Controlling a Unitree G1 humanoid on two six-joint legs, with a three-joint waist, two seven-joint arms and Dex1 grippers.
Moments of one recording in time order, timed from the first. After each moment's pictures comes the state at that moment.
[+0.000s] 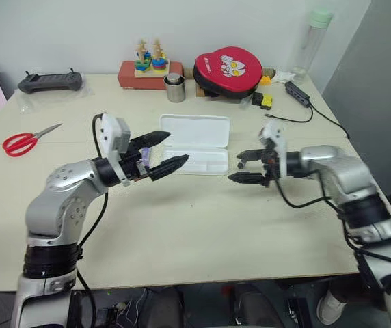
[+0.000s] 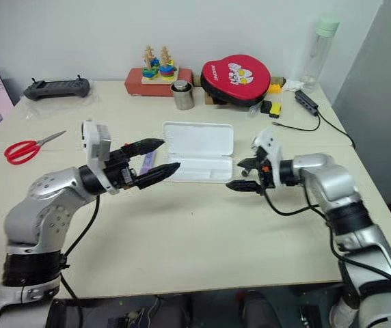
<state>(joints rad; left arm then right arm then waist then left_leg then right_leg) -0.46 0.58 0.14 -0.17 -0.59 0.52 -0.93 -0.87 -0.50 0.32 0.39 0.31 0.55 1.05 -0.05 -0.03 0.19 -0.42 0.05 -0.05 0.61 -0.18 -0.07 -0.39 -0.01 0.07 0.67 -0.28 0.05</state>
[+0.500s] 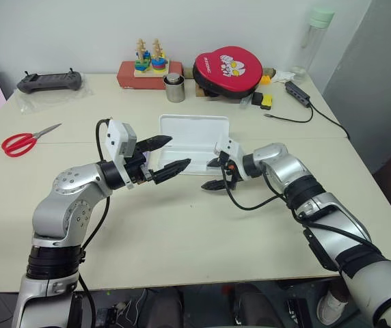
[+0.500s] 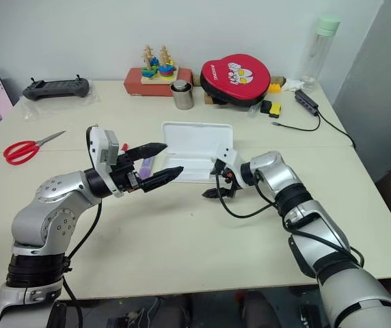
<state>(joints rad) -0.42 0.59 0.14 -0.17 -0.57 0.49 -0.88 -1.05 -0.24 0.39 0.88 0.05 0.24 1.12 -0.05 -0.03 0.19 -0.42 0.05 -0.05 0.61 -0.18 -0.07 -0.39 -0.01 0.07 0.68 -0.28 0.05</state>
